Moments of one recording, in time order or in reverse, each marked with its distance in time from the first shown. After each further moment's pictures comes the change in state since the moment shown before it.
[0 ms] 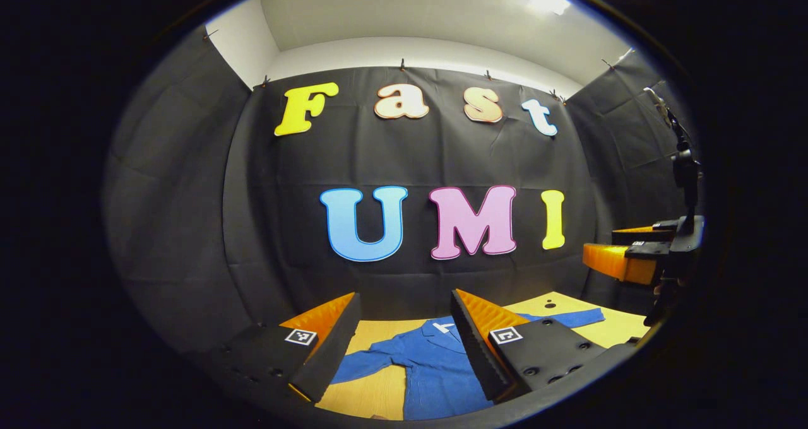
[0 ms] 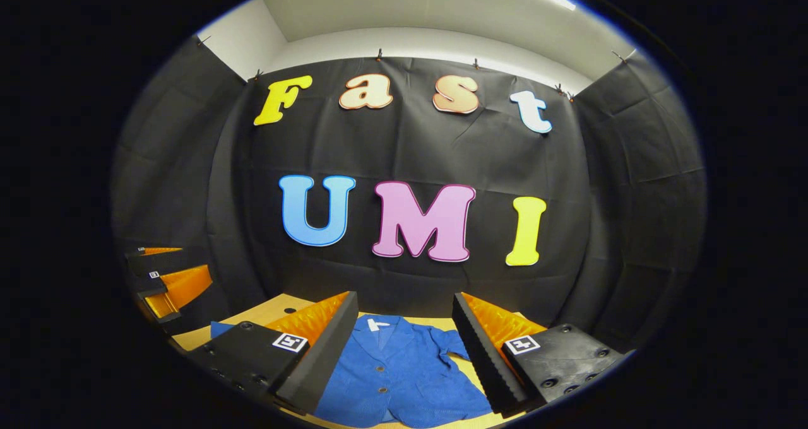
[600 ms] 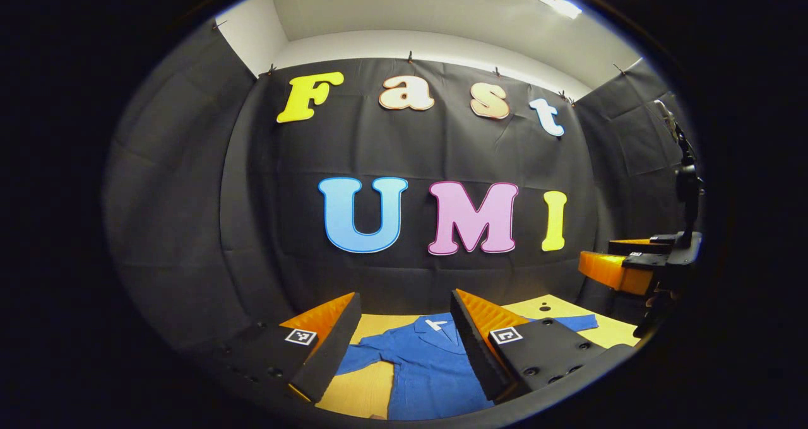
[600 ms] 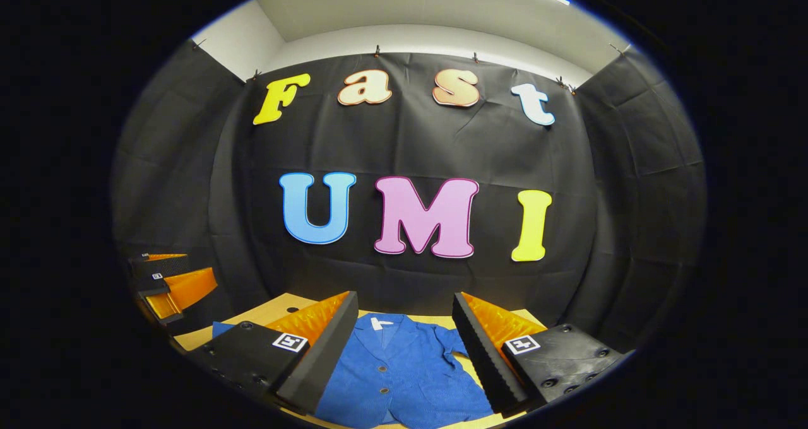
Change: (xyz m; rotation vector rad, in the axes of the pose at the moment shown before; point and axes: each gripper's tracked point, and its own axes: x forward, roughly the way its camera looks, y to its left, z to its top) left arm 0.018 -0.013 -0.009 -0.043 0.036 -0.002; right arm 0.014 -0.012 -0.014 0.020 0.020 0.000
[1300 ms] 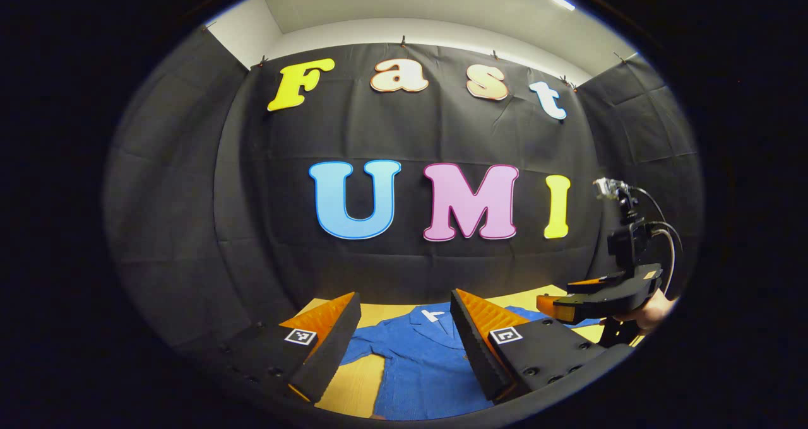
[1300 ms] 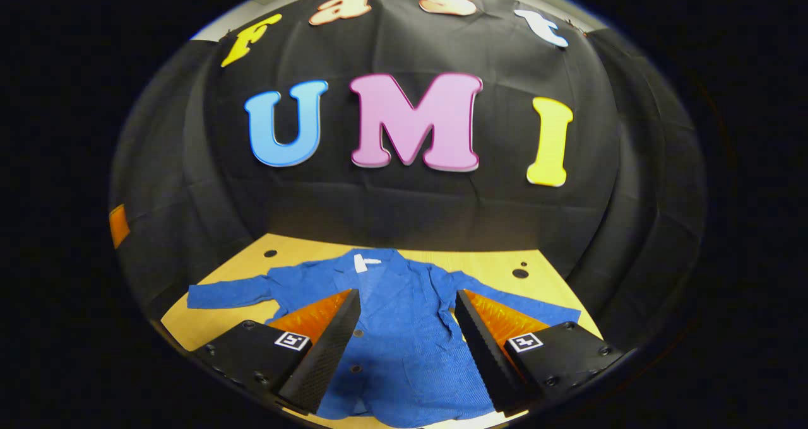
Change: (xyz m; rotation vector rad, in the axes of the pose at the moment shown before) left arm 0.030 -0.028 -0.019 0.026 0.072 0.046; right arm 0.119 -0.064 -0.171 0.002 0.425 0.007
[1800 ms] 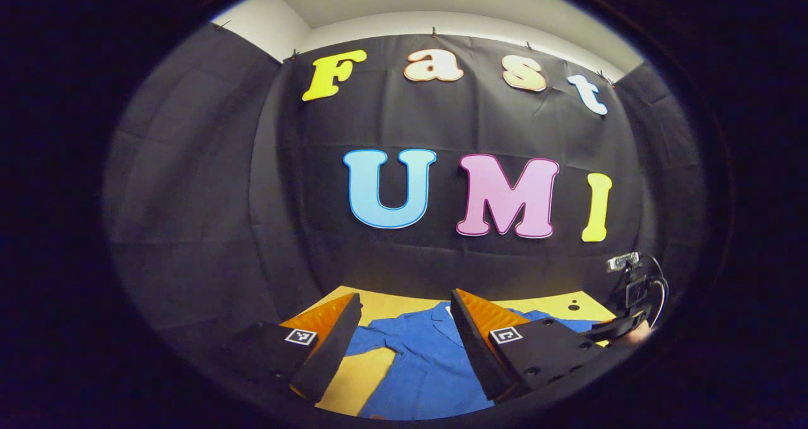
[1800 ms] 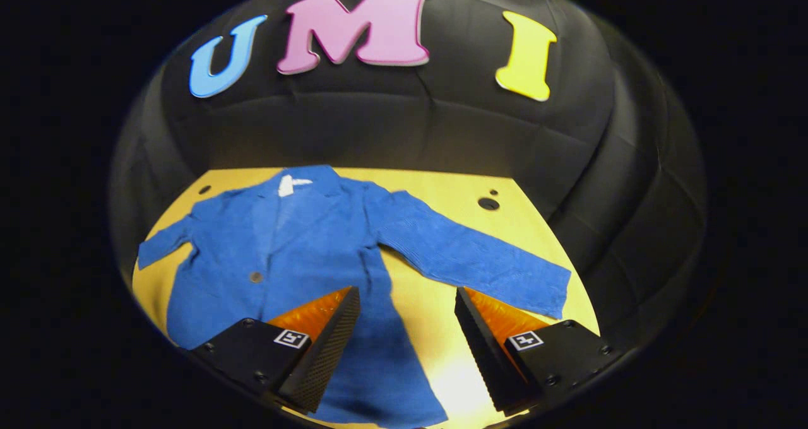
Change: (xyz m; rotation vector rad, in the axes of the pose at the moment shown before) left arm 0.015 -0.006 -0.012 -0.111 0.046 0.188; right arm 0.076 -0.134 -0.131 0.028 0.338 -0.141
